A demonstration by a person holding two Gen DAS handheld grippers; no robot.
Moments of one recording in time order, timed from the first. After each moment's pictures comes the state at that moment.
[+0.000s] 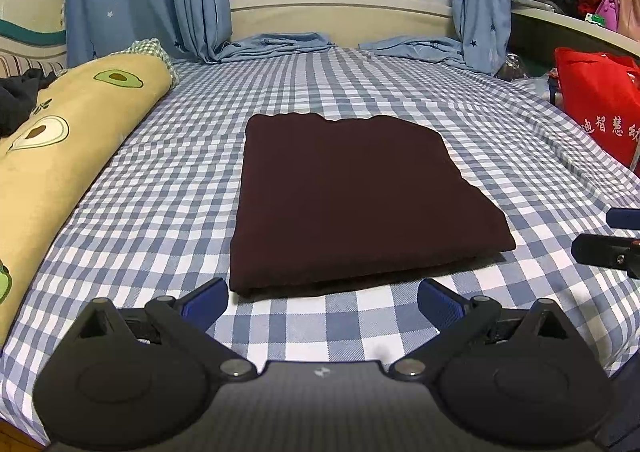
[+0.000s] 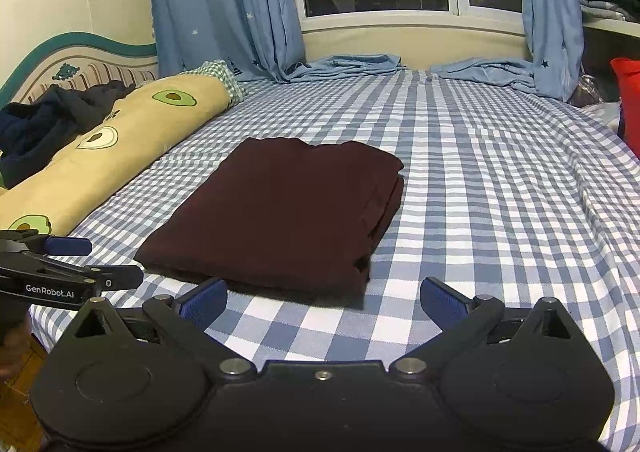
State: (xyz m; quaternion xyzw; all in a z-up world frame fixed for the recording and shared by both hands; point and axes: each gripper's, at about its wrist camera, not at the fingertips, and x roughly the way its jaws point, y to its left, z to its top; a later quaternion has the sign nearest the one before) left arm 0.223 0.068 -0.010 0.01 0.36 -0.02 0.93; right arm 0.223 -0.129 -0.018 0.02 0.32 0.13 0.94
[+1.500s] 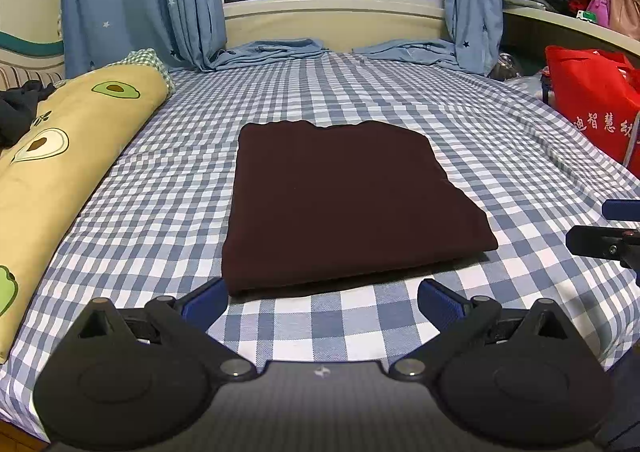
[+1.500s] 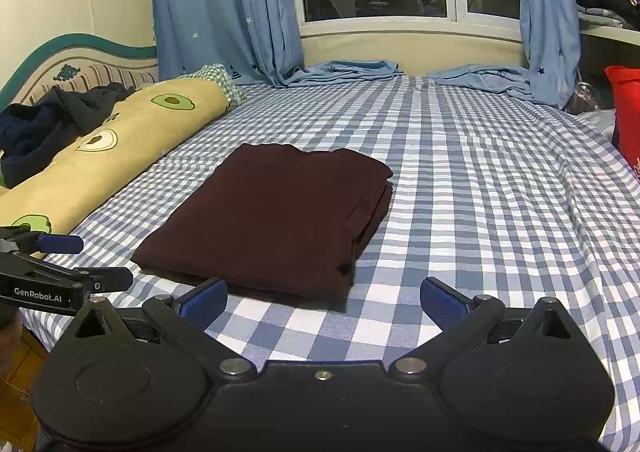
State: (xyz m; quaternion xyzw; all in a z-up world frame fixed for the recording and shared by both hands) left arm 0.211 0.055 0.001 0.02 0.35 -0.03 0.93; right arm 0.216 -0.145 -0.007 0.02 0.31 0.13 0.94
